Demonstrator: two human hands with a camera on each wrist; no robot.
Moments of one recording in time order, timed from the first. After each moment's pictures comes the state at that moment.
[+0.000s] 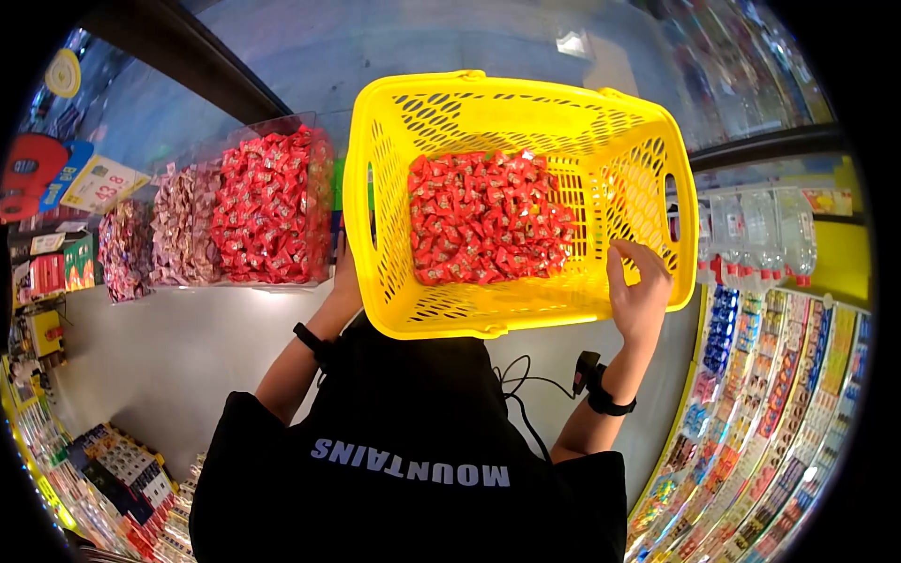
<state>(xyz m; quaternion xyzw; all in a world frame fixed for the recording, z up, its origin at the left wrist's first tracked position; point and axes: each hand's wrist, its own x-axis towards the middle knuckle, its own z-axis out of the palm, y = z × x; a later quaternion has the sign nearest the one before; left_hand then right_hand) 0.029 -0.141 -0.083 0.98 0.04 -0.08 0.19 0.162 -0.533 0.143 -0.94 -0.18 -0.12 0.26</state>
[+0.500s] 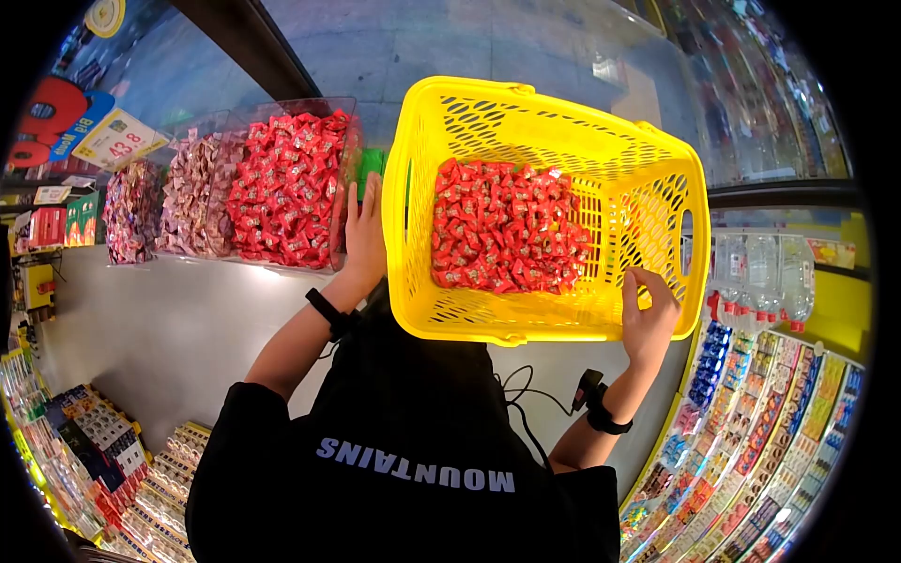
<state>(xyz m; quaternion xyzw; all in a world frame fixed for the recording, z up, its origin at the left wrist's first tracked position) 0.070 -0.131 -0.074 0.99 0.06 0.10 -0.09 0.163 -0.534 0.139 -0.95 -0.18 -0.11 0.24</state>
